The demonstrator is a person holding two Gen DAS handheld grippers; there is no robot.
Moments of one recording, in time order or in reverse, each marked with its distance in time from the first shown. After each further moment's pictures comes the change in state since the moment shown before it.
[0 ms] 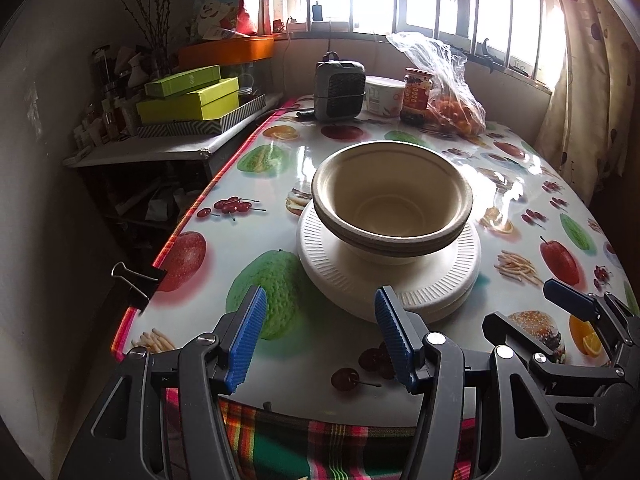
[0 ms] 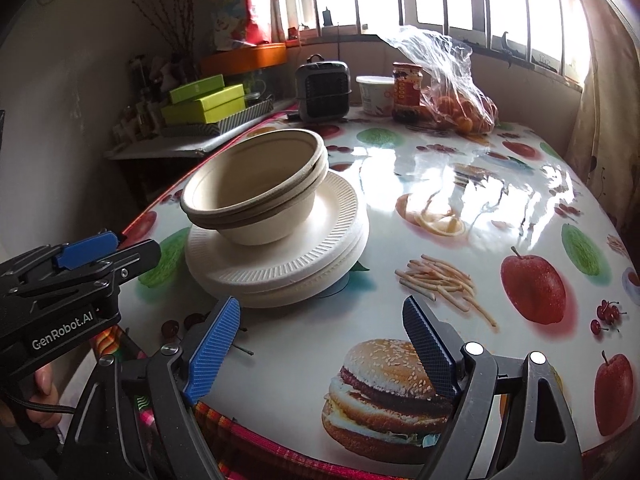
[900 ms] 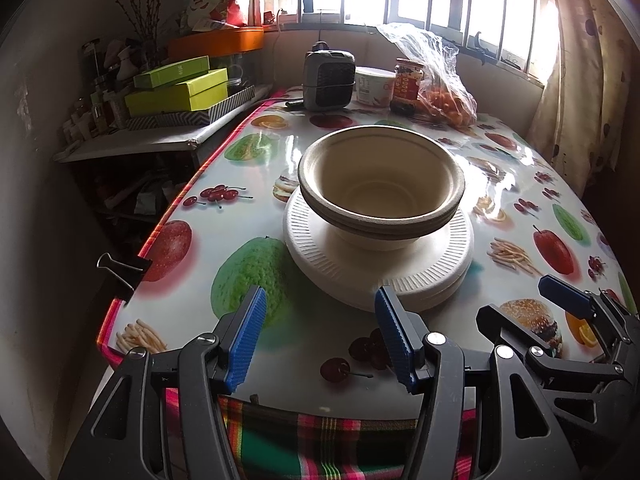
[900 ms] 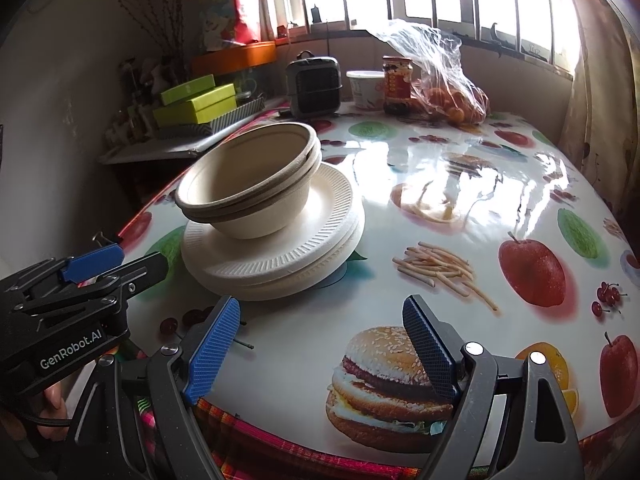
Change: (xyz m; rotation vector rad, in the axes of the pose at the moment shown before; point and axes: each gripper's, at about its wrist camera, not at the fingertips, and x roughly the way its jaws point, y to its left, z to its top) left arm 0.006 -0.002 -0.007 0.008 0.027 -0.030; right arm -0.001 0.000 -0.006 0.035 0.007 -0.017
